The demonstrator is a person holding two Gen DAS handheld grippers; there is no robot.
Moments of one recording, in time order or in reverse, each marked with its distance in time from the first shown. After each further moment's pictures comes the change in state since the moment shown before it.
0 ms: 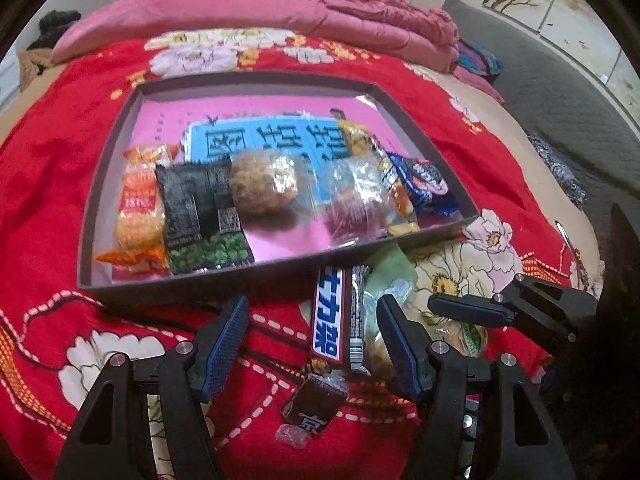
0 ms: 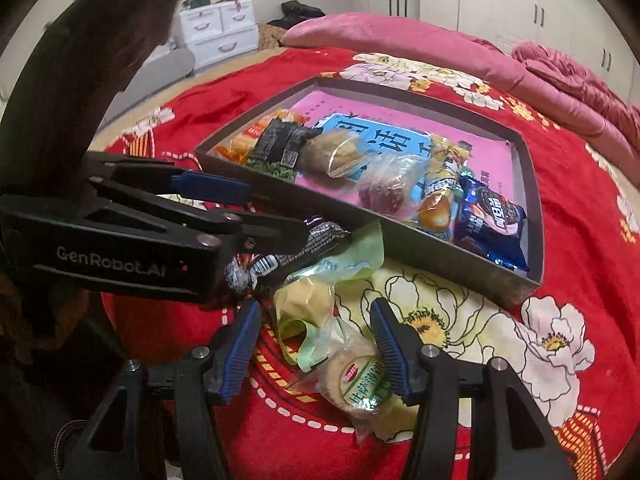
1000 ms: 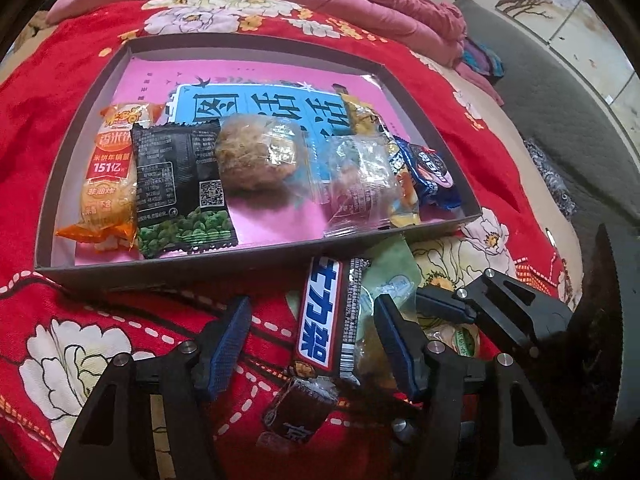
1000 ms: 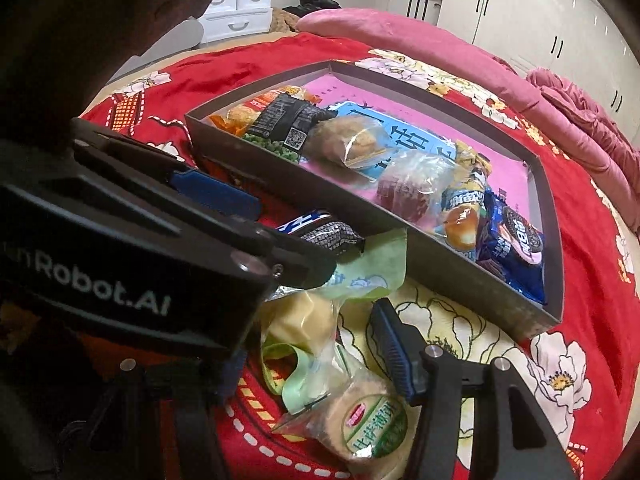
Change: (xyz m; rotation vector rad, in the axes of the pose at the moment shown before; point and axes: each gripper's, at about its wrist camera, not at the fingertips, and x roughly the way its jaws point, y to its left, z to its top) left arm 0.022 0.008 0.003 -0.080 0.073 -0.078; right arm 0.034 0.010 0.006 -0.104 0.024 -0.071
